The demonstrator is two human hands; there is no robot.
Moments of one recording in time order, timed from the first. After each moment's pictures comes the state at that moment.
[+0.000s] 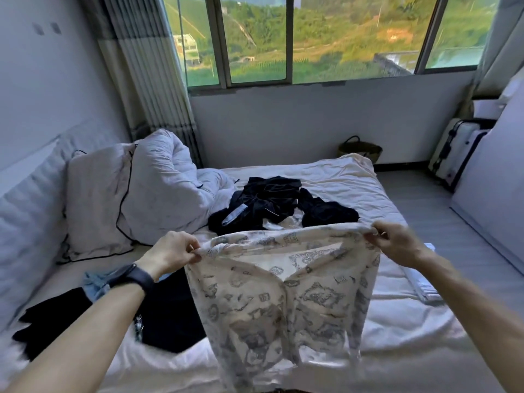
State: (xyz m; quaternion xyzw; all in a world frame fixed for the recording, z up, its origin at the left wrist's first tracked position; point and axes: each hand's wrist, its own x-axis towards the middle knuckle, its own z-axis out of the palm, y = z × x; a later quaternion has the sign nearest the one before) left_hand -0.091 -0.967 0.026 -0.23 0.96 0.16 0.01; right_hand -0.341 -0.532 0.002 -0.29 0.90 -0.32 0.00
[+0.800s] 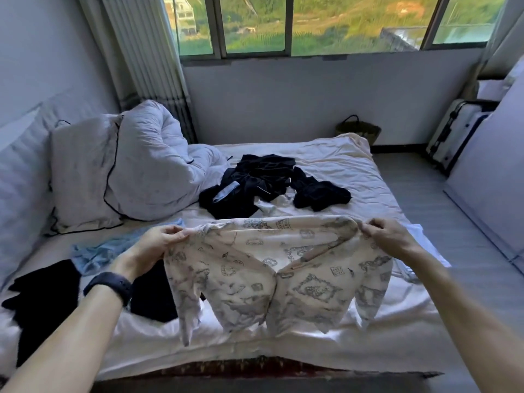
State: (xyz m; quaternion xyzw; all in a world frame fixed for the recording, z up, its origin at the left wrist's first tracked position) left_hand -0.068 -0.923 0.003 -0.32 0.72 0.61 -0.04; right_hand -0.329 -0.512 -0.016 -0.15 0.92 -0.35 0.13
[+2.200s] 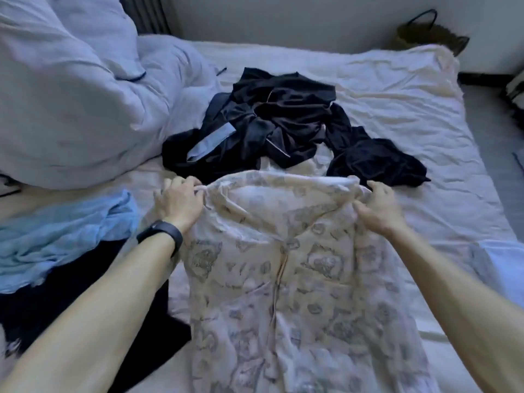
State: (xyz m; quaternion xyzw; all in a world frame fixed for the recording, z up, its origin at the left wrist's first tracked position) left_hand -0.449 -1.155 -0.336 -0.36 0.92 0.13 -0.02; right_hand -0.664 -0.798 -0.312 -0.11 0.96 -0.19 0.15
